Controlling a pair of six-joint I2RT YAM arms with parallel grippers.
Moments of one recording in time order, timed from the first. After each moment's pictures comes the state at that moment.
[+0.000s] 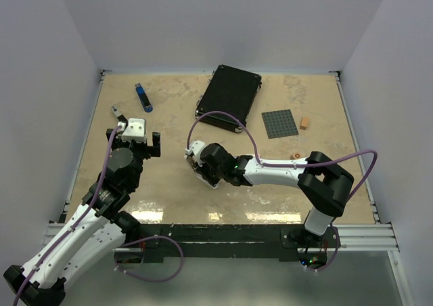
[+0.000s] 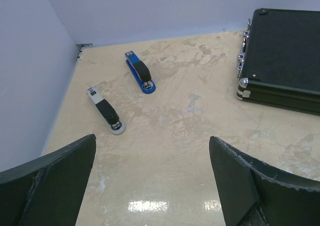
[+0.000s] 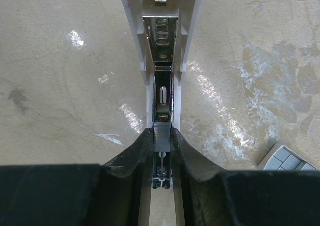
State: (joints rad) left arm -0.59 0.58 0.61 -0.15 -0.63 0.06; right arm 1.04 1.71 0.99 -0.08 0.07 0.08
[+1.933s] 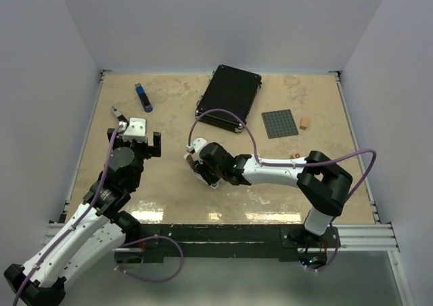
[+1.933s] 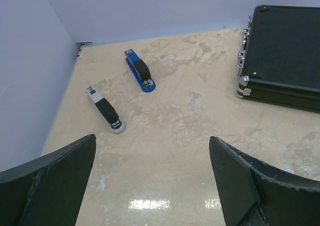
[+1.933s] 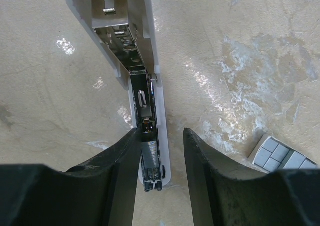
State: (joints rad) left arm -0.59 0.59 0.61 -0.15 -0.63 0.06; right arm 1.04 1.73 1.01 -0.11 0.15 0.14
